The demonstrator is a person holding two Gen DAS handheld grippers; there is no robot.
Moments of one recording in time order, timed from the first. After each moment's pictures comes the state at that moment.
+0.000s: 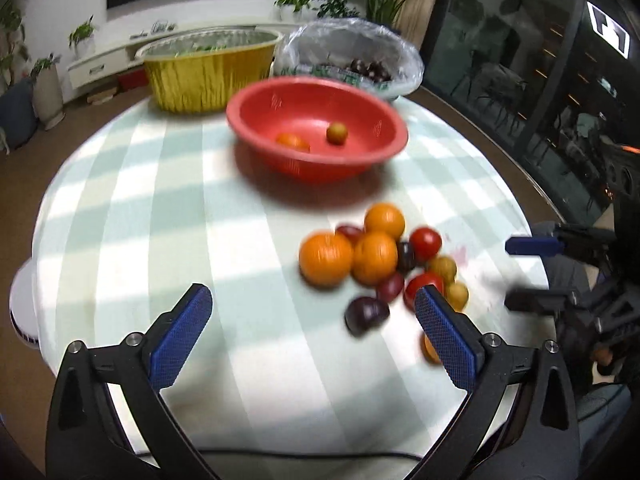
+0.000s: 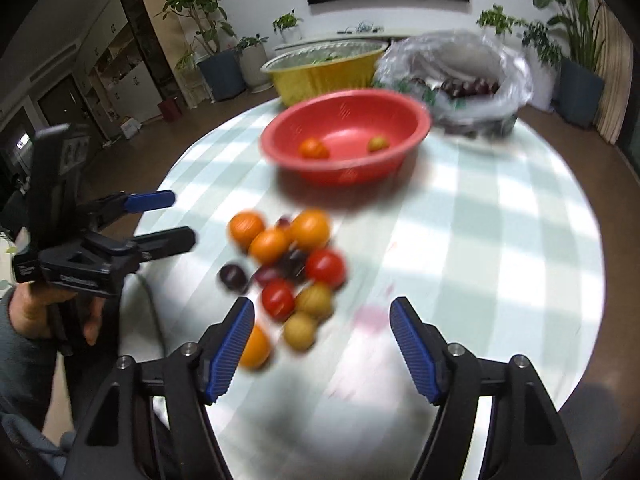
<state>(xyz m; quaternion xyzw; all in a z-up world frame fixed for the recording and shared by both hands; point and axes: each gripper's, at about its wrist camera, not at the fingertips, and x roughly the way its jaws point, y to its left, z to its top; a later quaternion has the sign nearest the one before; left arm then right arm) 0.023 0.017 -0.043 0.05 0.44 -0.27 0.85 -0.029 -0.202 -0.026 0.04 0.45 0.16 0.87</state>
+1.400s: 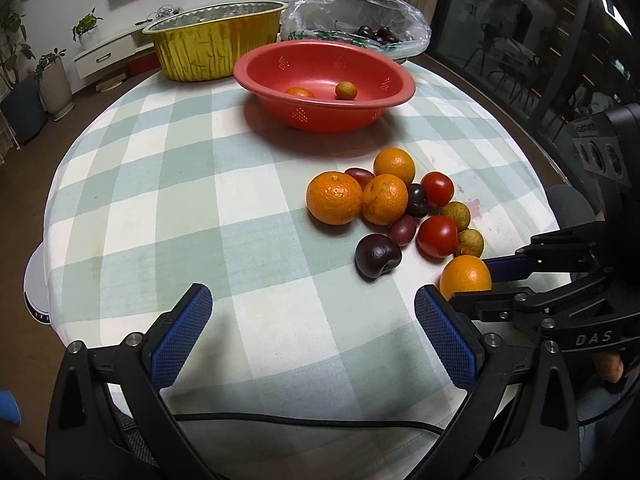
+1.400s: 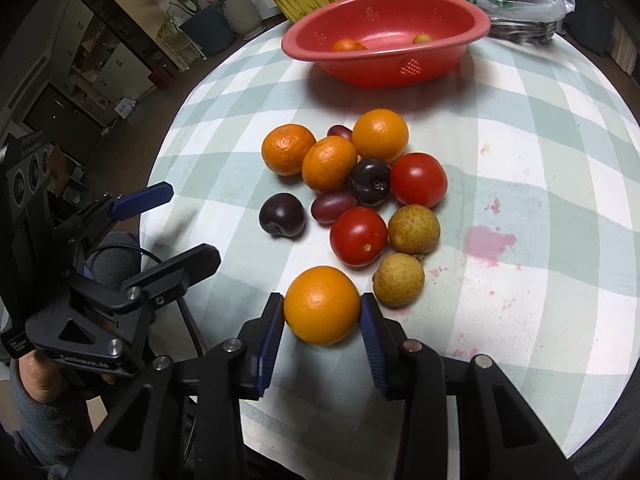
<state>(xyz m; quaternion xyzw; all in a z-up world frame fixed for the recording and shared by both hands) 0.010 0.016 -0.062 0.09 0.47 -0.25 0.84 -0.013 -0.154 -0.071 0.10 0.56 0.17 0.80</state>
